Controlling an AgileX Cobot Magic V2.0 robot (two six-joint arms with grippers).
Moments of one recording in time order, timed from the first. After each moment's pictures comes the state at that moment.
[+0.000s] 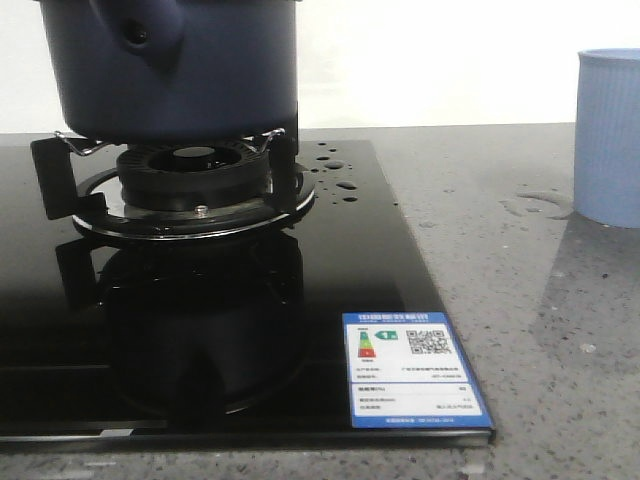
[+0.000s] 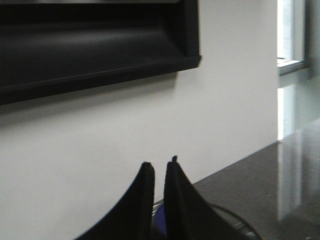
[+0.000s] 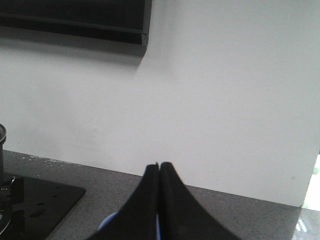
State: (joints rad) left arm -0.14 0.89 -0.89 -1.63 0.43 1.67; right arm 0.09 0.35 -0.46 -0.23 0.03 0.10
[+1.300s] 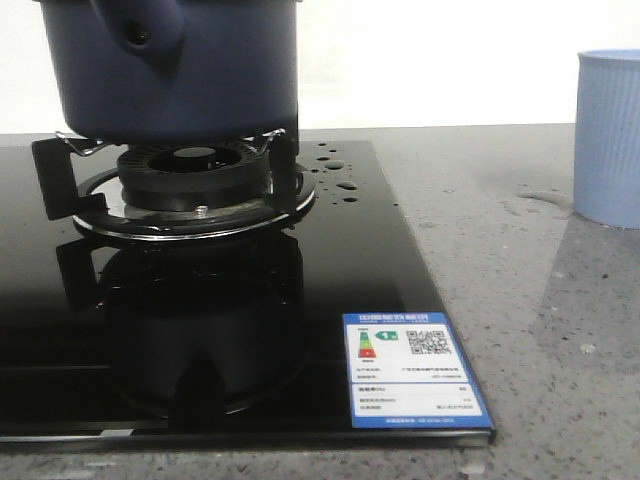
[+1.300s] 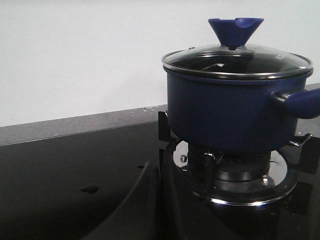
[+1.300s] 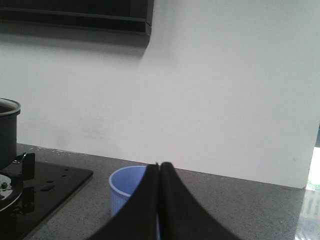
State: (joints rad) left arm -0.14 0.26 -0.18 -1.65 0.19 1.67; right arm 0.09 0.04 -0.19 -0.21 0.01 0.10
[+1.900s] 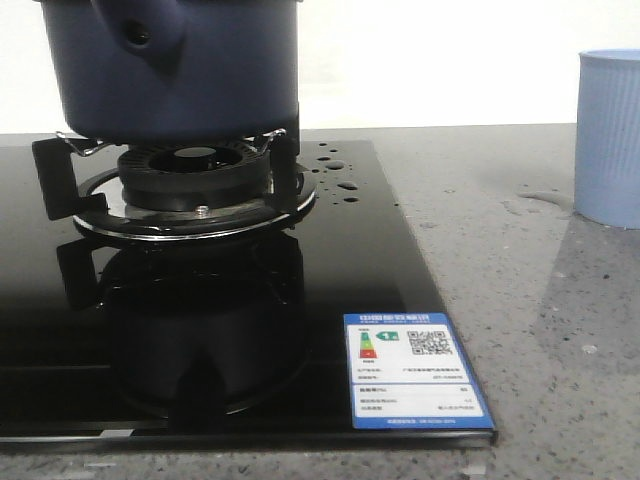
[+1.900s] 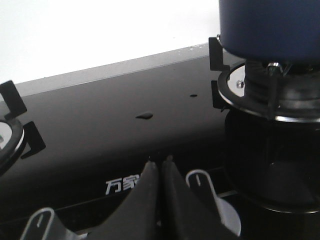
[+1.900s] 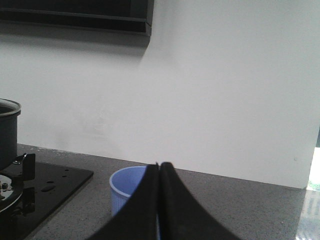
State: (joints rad) left arm -0.14 0.12 -0.06 0.00 0.16 0.16; right arm 0.09 0.04 -0.19 -0.21 0.01 0.10
